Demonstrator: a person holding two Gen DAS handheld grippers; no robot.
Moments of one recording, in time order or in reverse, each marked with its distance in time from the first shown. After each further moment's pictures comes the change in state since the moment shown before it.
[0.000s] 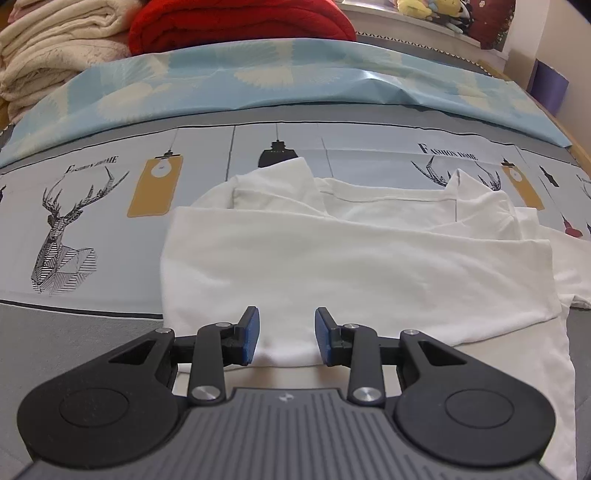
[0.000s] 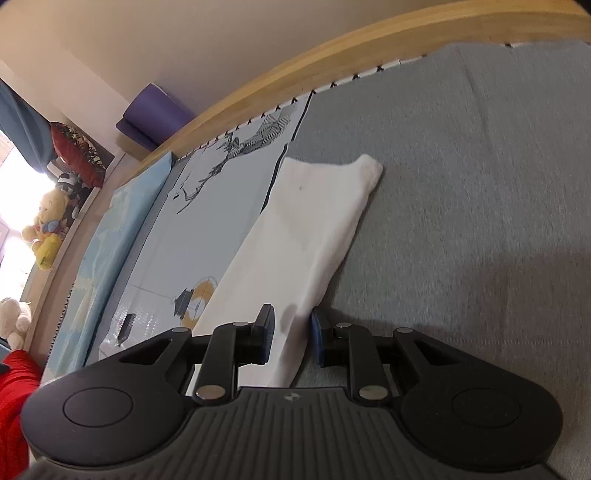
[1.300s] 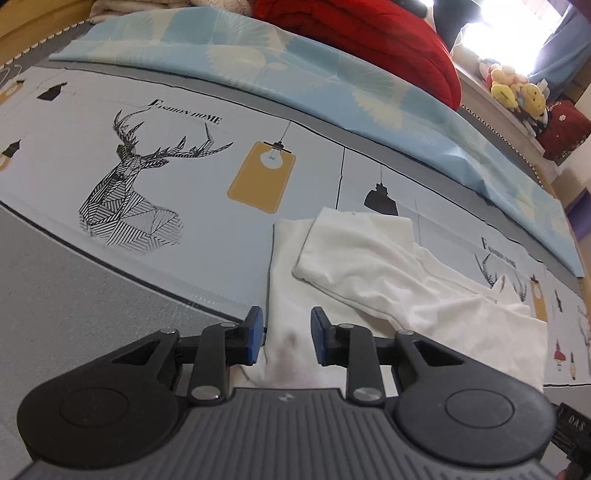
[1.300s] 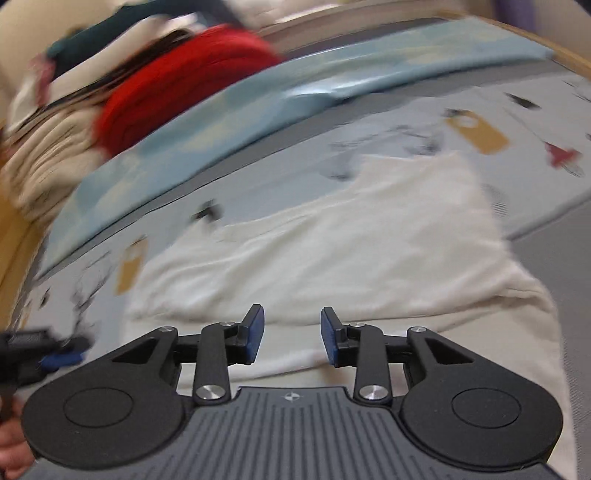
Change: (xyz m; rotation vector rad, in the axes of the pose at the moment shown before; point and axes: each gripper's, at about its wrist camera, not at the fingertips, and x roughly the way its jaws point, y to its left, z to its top) left arm -0.002 0.126 0.010 -0.403 0.007 -0.049; right arm -0.171 0.232 -0.311 -0.790 0.476 0.313
